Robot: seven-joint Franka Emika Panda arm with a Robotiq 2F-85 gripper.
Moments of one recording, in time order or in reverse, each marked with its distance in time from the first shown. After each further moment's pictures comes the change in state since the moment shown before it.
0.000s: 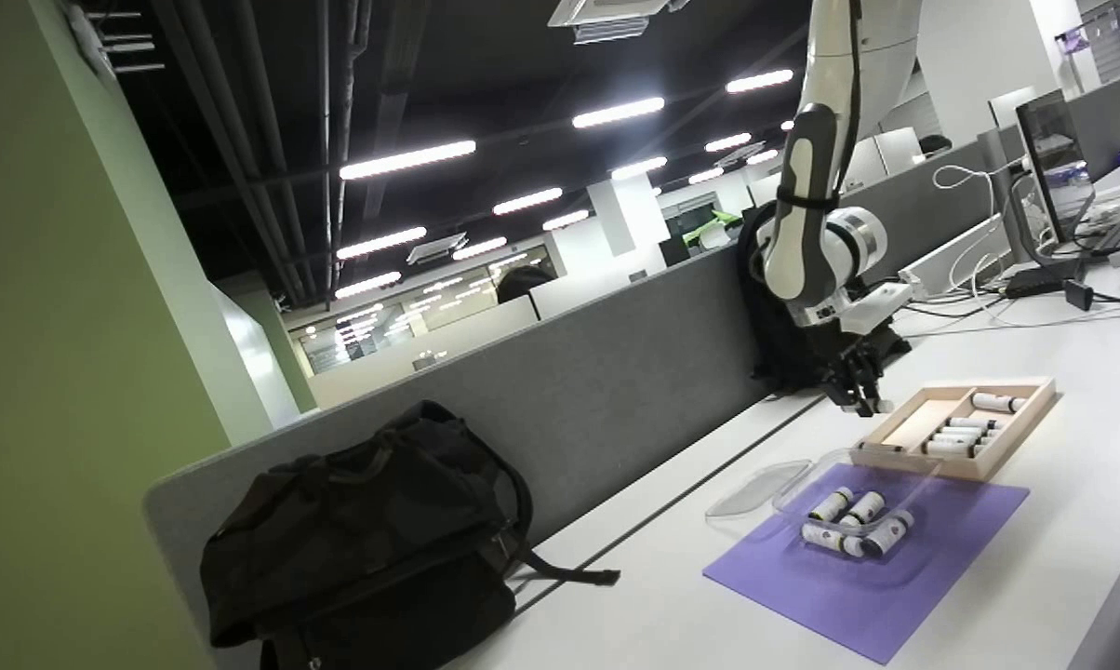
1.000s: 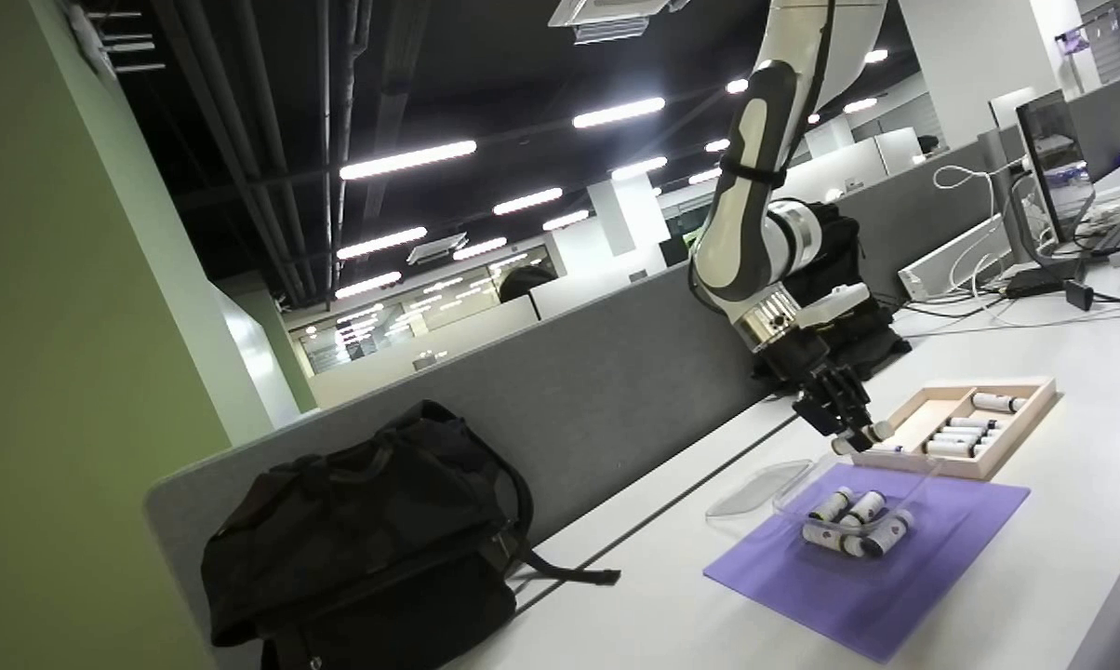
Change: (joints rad) arm 0.104 -0.106 0.156 -0.032 0.061 -0.433 -0.021
